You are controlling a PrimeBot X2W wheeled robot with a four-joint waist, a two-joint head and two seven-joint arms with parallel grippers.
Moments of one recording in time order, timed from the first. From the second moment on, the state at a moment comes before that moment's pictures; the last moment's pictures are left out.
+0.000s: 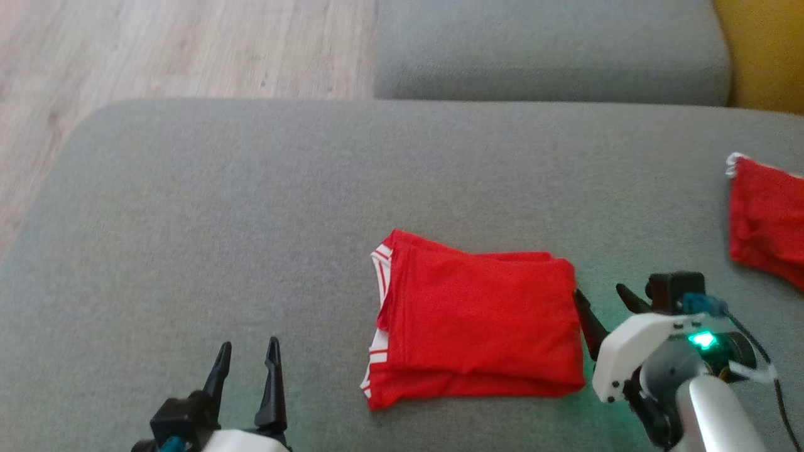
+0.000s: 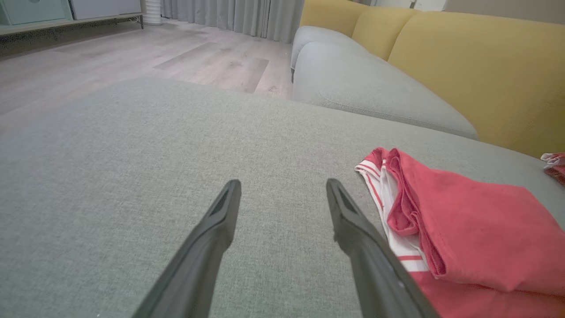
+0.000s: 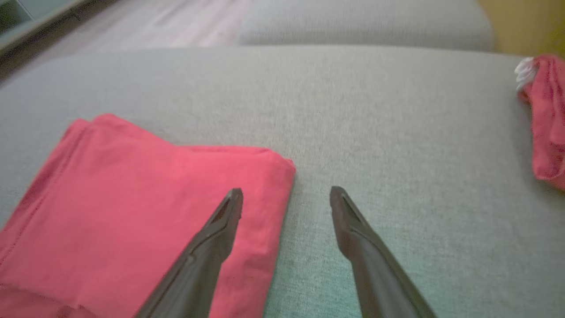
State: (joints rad) left arm 0.01 0.37 -0.64 0.12 -0.74 0.34 -0.25; right arm -0.08 -0.04 0.04 0.25 0.12 0.12 0.32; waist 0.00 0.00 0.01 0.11
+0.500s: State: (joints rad) left arm -0.04 0.33 -0.61 0.13 -0.70 0.32 -0.25; right arm -0.17 -0.05 0.03 0.32 0.18 0.12 0.57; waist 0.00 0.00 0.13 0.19
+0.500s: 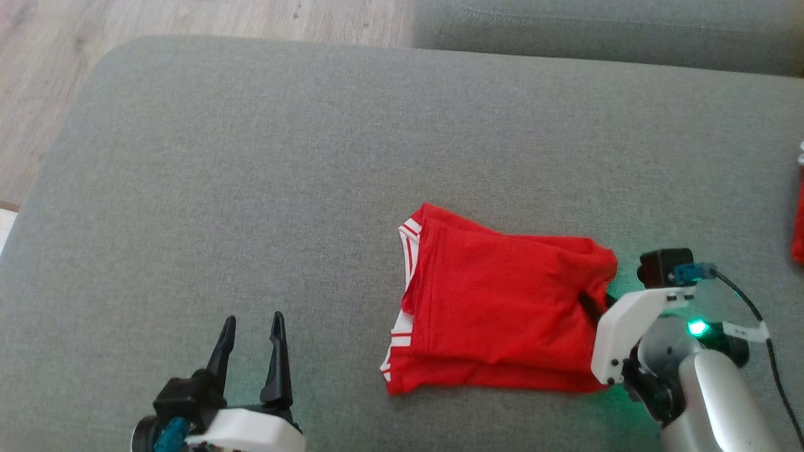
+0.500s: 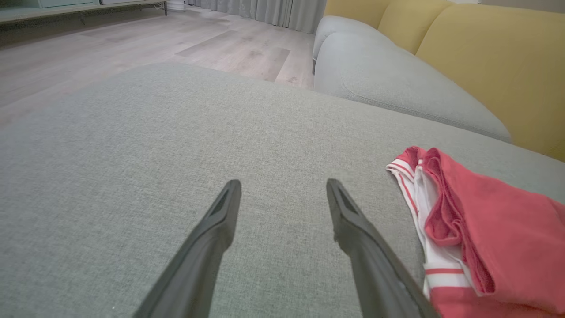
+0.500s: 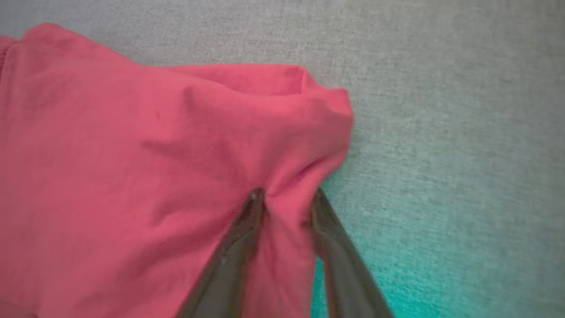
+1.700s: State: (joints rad) left arm -0.22 0.39 -0.62 0.04 -0.59 0.31 -0.16; right arm -0.43 -0.11 0.01 0.20 0.15 0.12 0.38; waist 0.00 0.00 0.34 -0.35
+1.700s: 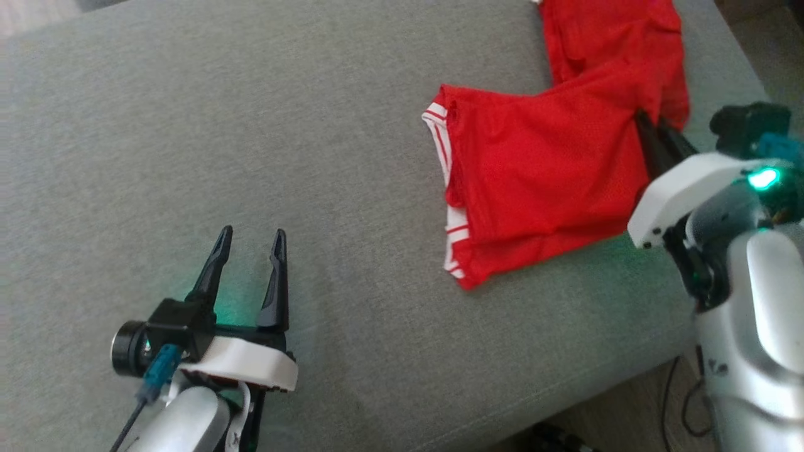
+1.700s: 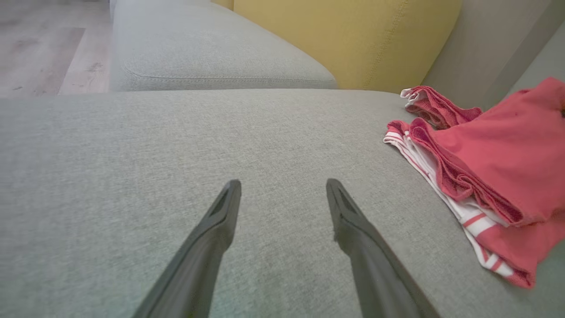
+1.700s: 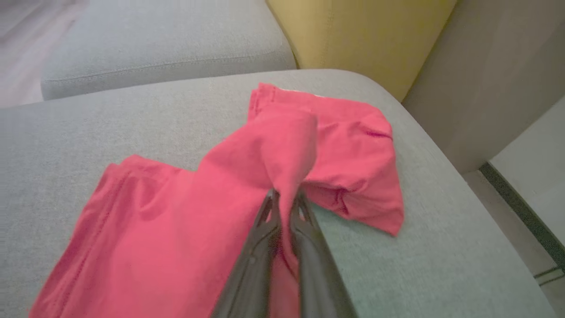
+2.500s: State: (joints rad) left arm -0.19 0.37 -0.62 0.07 -0.60 0.32 -0.19; right arm -0.73 -0.31 -0.27 0.42 0.03 0.12 0.41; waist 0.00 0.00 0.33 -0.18
